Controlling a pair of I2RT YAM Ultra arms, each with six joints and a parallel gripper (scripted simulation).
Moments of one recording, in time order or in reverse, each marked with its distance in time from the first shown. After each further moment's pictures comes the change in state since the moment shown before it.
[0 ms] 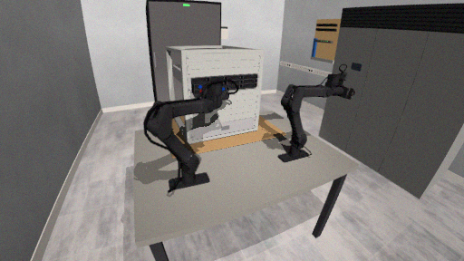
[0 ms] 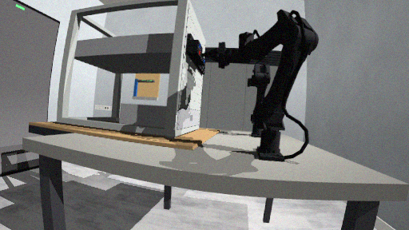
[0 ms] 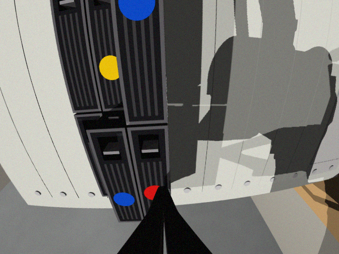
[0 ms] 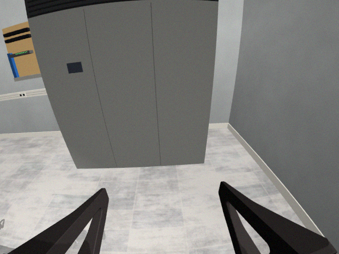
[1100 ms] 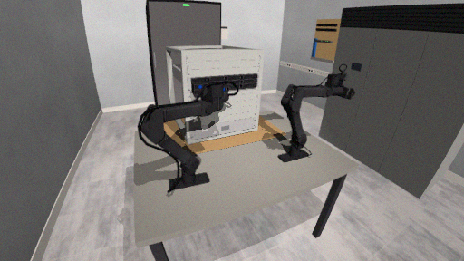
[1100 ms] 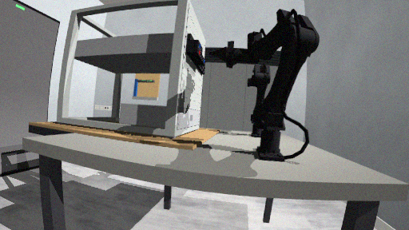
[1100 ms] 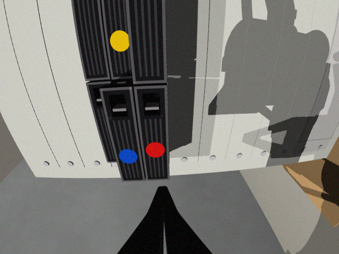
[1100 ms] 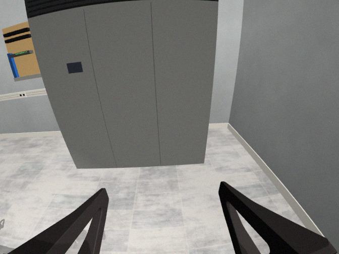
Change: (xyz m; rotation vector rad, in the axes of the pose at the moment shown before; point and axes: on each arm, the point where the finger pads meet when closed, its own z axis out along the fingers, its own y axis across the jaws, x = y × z) left arm 0.019 0.000 -0.036 -0.005 0.050 -0.010; right arm 0.000 0.000 0.000 0.000 0.000 0.000
